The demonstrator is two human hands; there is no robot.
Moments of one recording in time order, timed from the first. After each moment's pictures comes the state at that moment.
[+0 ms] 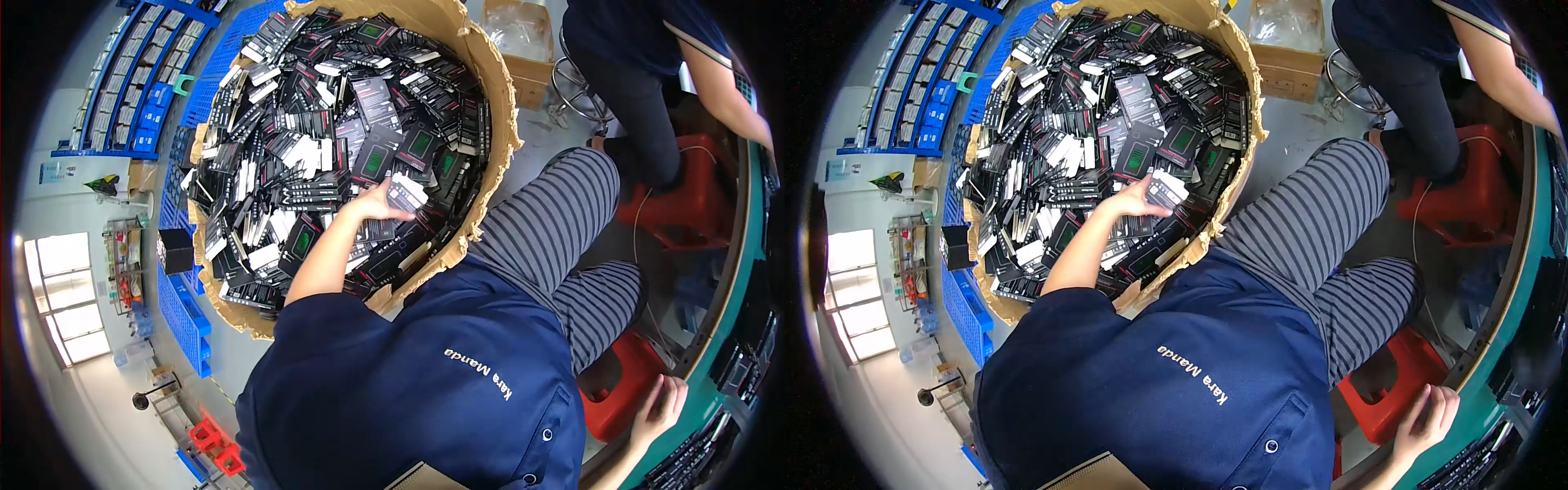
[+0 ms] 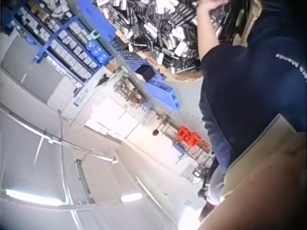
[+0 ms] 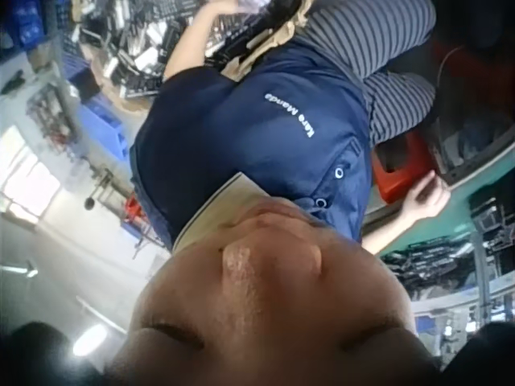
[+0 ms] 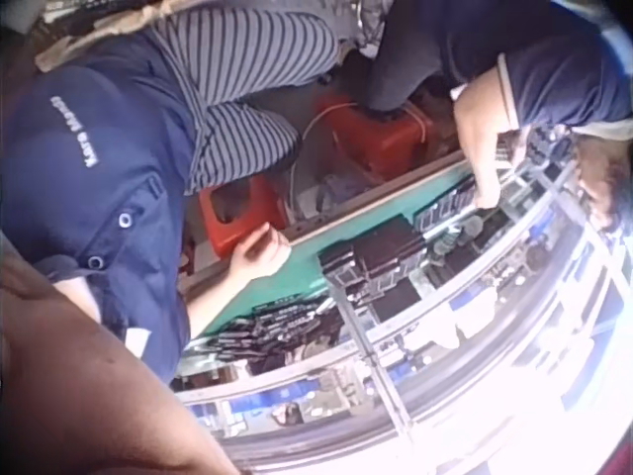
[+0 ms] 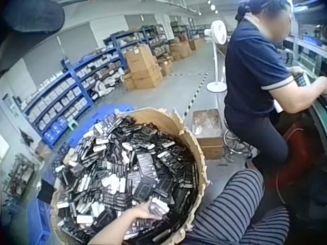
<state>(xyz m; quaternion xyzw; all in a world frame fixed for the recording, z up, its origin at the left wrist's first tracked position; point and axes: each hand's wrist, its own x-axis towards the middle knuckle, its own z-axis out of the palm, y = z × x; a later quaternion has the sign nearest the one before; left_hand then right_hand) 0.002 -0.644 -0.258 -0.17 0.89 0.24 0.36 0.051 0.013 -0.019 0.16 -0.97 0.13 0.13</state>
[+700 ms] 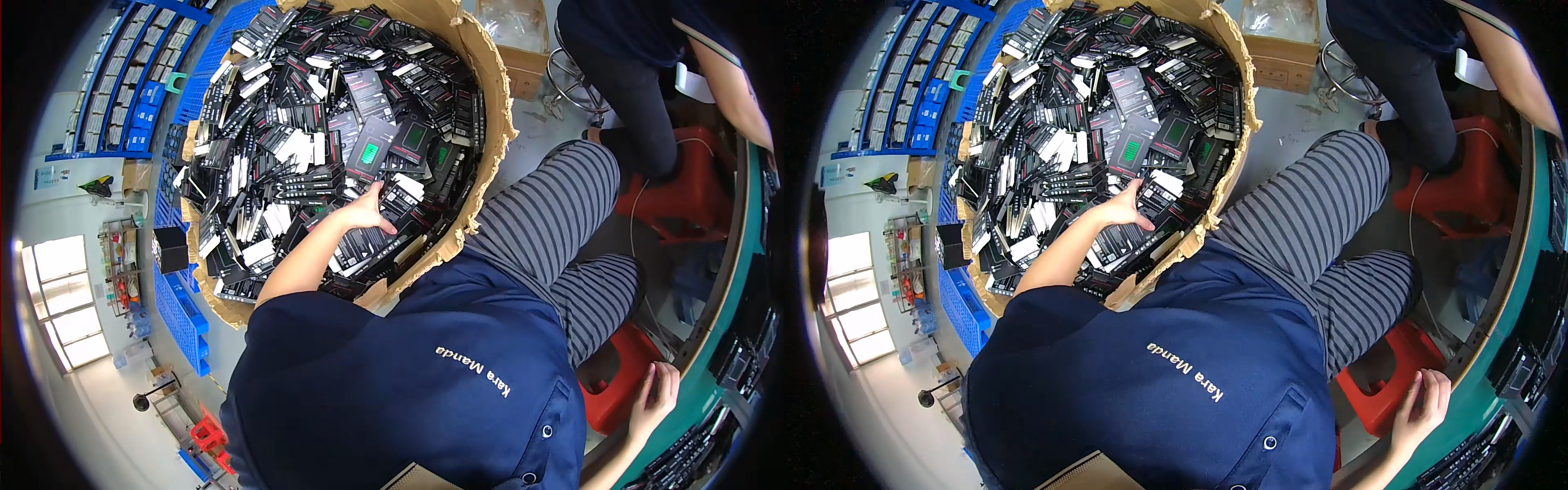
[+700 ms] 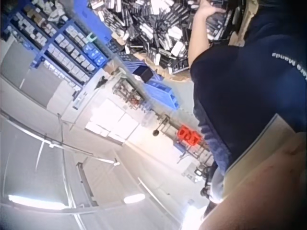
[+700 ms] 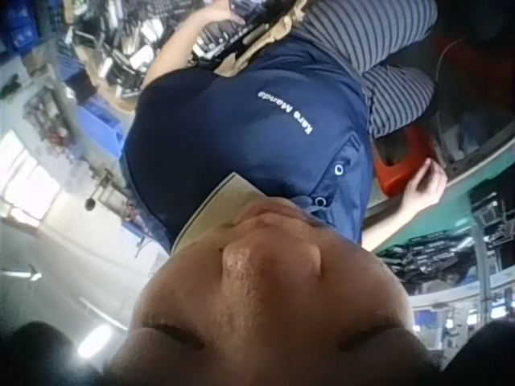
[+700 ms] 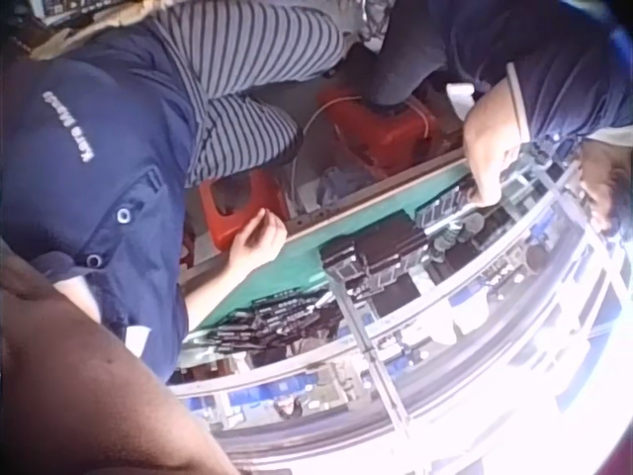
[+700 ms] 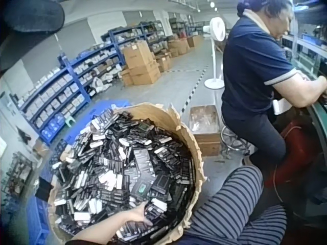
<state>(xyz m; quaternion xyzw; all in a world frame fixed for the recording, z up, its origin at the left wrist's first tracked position) 0.033 -0.630 -0.239 -0.19 0.84 0.37 0.34 0.051 0.005 -0.021 0.11 -0.98 0.17 0.04</state>
